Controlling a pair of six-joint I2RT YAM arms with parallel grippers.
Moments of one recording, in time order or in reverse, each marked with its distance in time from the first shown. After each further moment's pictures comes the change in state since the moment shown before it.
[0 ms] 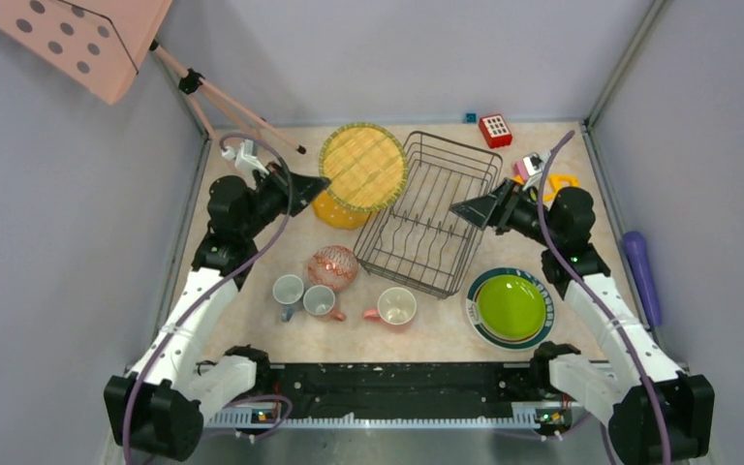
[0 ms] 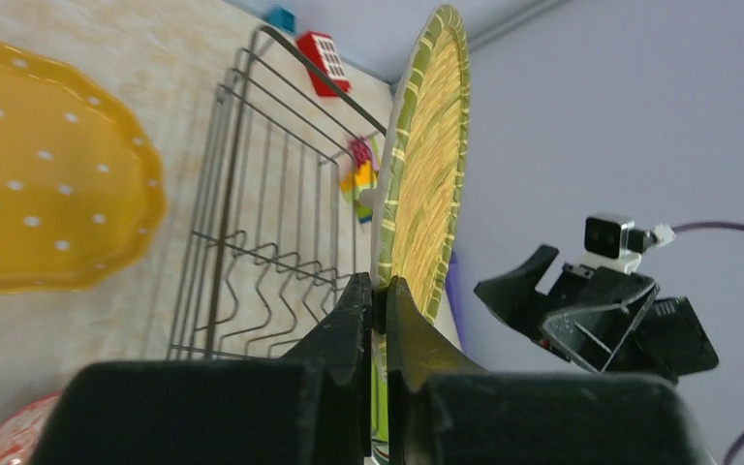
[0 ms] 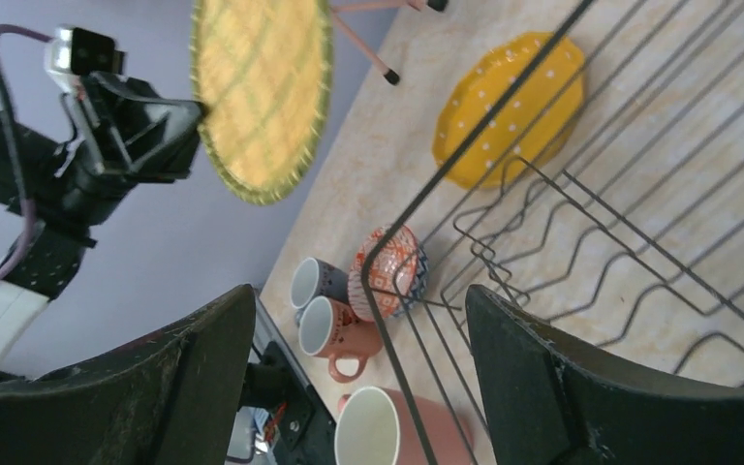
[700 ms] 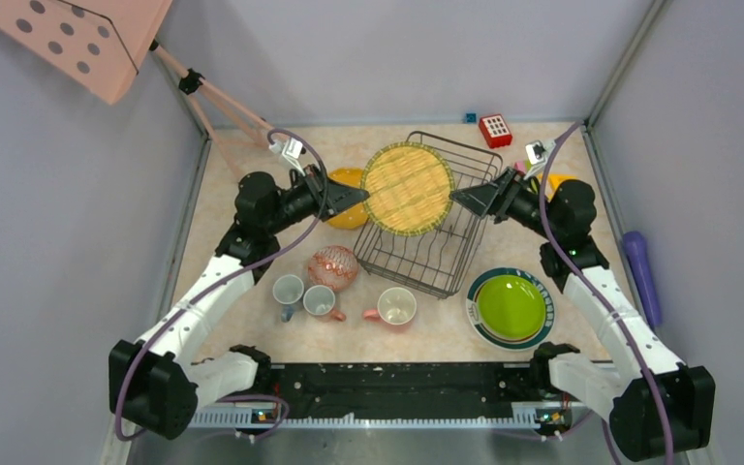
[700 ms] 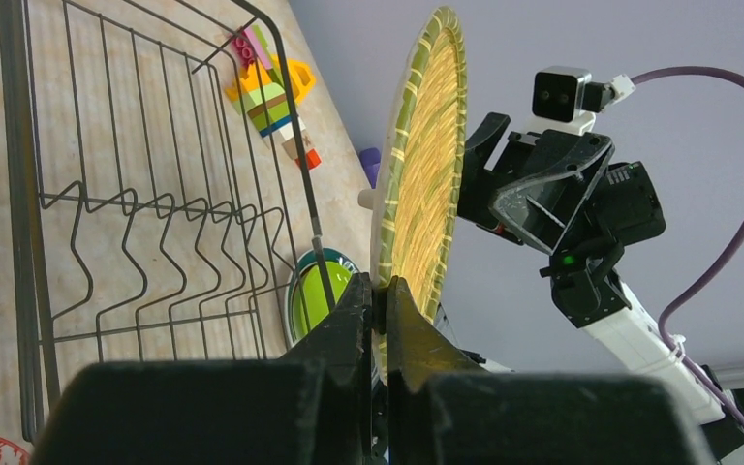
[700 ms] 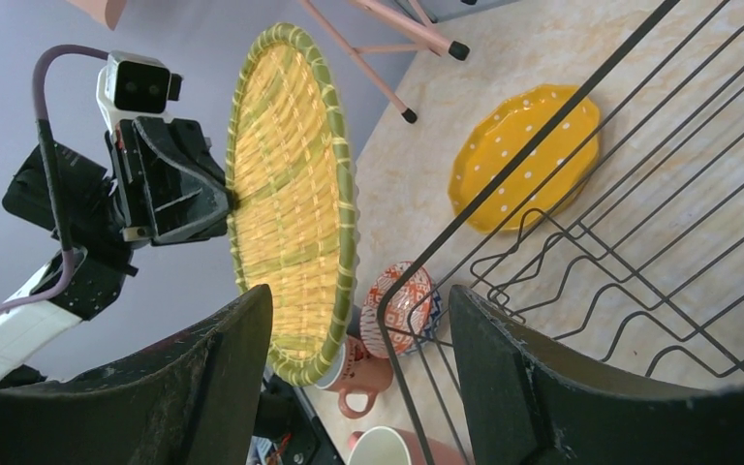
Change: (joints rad) left arm -0.158 0.136 0.005 0.179 0.227 -0.063; right arm 0.032 0.040 0.063 0.098 0.026 0.032
